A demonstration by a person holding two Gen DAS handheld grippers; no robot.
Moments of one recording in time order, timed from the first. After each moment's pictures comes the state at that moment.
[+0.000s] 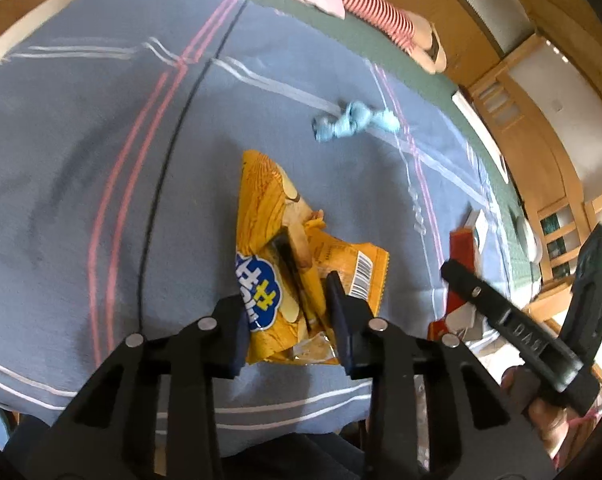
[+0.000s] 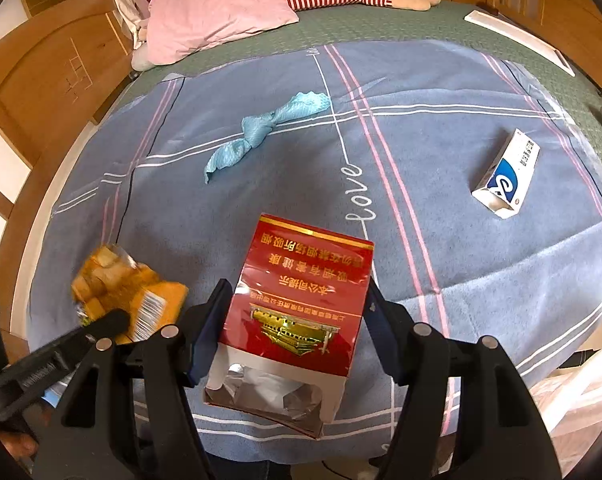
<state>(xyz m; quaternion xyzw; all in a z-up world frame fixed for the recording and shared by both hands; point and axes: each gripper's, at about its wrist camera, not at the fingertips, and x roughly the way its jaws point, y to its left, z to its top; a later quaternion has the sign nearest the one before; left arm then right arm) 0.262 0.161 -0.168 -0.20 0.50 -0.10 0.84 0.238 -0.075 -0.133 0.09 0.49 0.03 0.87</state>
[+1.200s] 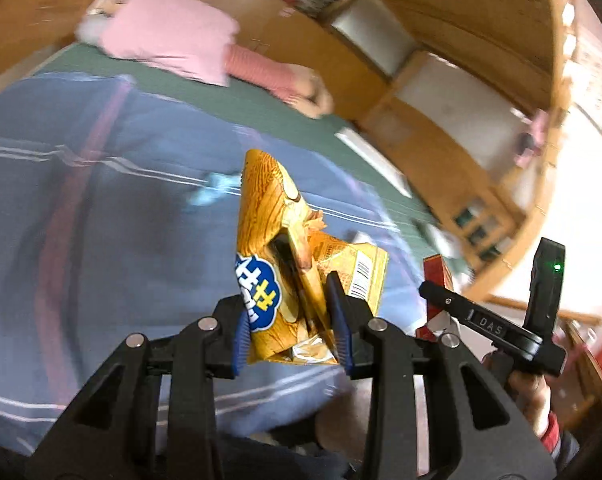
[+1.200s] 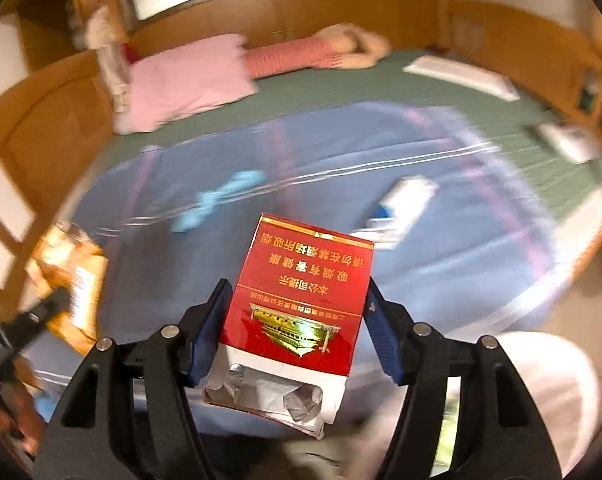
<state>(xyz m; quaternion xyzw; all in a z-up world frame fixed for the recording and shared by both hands) 0.207 0.132 -0.088 -0.20 0.36 -0.28 0.87 0.134 -0.176 -0.048 0.07 0.40 -0.08 0.91</state>
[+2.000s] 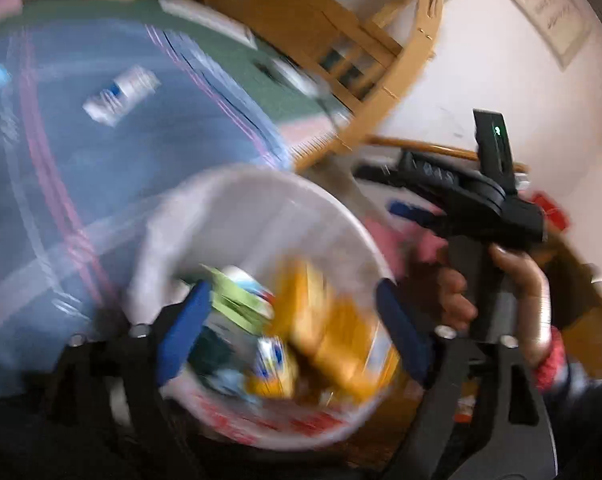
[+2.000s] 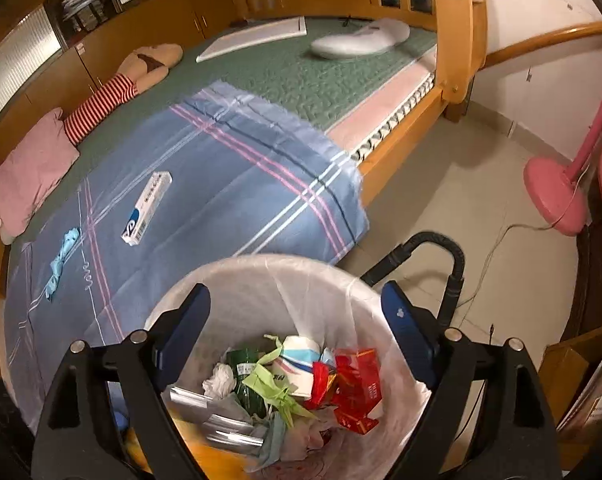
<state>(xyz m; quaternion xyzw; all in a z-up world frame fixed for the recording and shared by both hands) 0.100 -0.103 -0.129 -0.07 0.44 -0.50 0.74 0.014 -0.350 -0.076 0.25 0.41 -0.27 0.83</state>
